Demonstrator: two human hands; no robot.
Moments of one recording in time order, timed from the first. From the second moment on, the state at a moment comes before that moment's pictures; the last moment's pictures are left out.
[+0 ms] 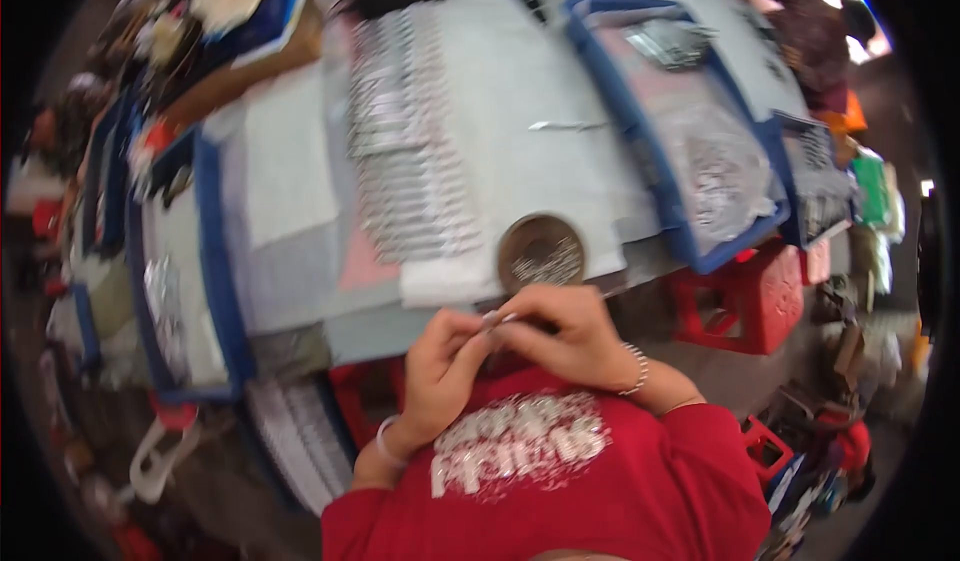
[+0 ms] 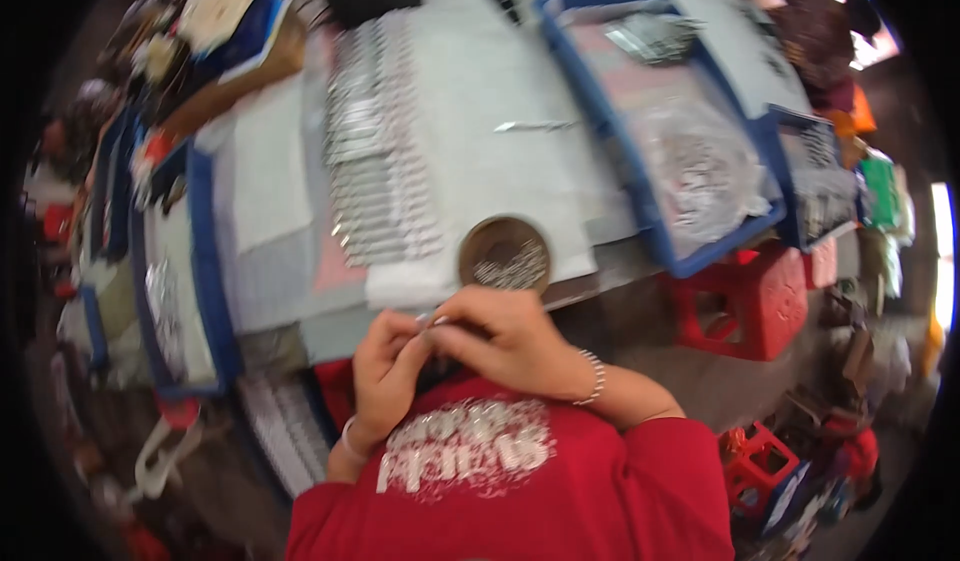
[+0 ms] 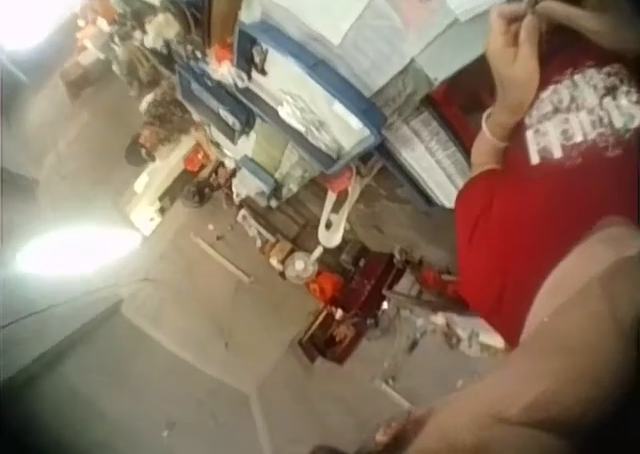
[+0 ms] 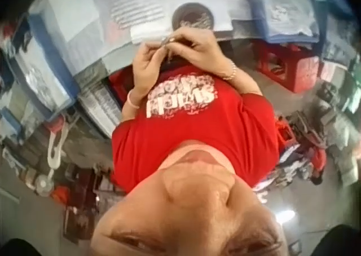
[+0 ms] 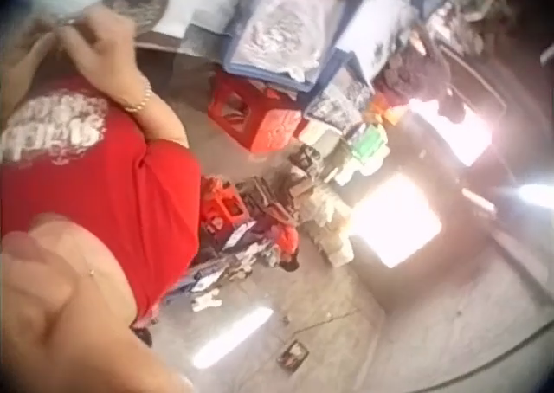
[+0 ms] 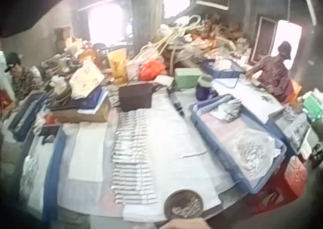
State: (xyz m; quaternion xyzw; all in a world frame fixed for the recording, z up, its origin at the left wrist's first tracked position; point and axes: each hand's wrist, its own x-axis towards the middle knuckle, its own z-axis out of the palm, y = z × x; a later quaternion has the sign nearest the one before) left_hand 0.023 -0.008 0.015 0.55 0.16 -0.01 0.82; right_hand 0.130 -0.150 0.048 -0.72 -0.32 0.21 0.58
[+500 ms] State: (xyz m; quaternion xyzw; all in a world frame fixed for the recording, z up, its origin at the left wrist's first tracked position) left_hand 0.026 -0.003 0.014 0.57 0.10 -0.01 0.82; right_hand 0.123 -0.145 0.036 -0.71 -0.29 0.23 0.60
